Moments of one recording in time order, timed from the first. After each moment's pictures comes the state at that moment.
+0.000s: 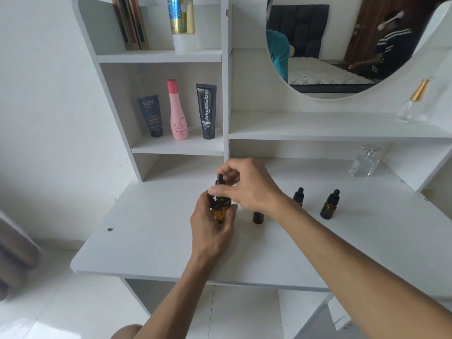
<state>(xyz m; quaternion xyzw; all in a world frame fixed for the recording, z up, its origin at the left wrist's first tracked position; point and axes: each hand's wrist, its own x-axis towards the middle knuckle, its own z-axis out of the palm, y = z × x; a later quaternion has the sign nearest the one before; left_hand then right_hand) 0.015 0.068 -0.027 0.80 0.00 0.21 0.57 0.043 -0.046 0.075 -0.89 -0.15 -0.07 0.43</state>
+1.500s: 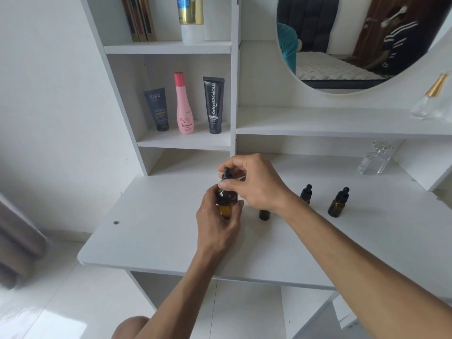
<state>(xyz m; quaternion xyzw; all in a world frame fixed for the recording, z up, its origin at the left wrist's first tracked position) 0.015 0.068 -0.027 0.80 -0.01 0.21 0.56 0.047 -0.043 0.070 -0.87 -0.17 -0.06 0.45</state>
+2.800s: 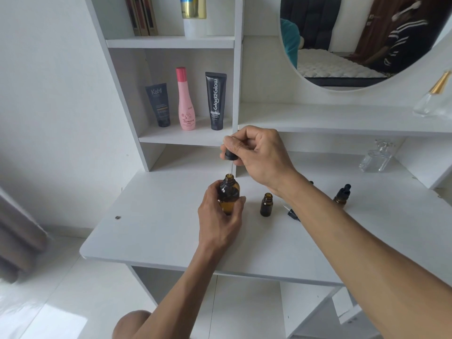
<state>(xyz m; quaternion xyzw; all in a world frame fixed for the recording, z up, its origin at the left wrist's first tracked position) 0.019 0.069 -0.034 0.80 -0.01 0.22 0.56 0.048 -0.037 0.100 -0.75 -0.15 -0.10 0.63</state>
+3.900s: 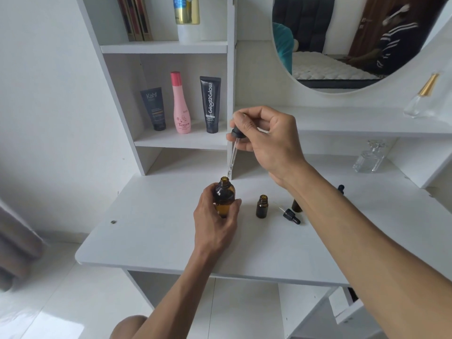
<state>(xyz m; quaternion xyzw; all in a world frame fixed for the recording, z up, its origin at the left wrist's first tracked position) 0.018 0.069 -0.033 0.80 -0.01 0.22 0.56 0.043 -0.048 0.125 -0.69 -0.12 -0.16 0.70</state>
